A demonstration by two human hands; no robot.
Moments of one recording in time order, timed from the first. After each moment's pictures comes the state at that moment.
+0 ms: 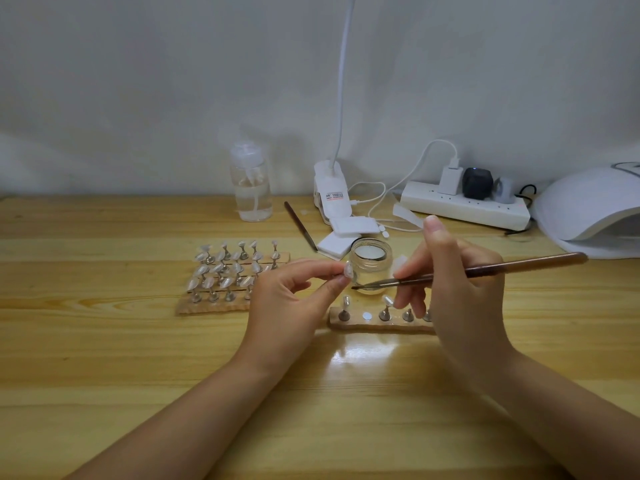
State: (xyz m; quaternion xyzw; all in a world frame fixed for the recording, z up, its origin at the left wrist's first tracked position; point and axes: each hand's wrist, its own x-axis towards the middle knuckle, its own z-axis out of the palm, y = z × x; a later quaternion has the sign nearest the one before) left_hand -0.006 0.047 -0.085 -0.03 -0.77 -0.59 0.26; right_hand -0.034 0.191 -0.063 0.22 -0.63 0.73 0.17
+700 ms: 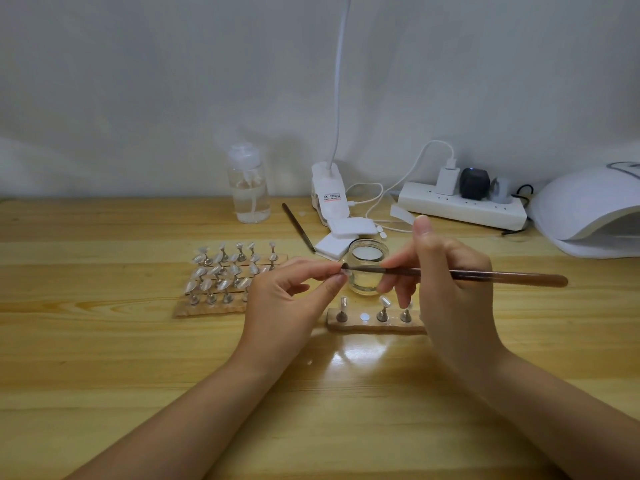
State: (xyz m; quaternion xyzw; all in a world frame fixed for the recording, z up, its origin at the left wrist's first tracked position) left_hand -0.006 0.048 -0.085 -0.01 -0.76 -0.60 0.25; right_hand -0.035 0.189 -0.064 0.23 -0.64 0.71 0.17
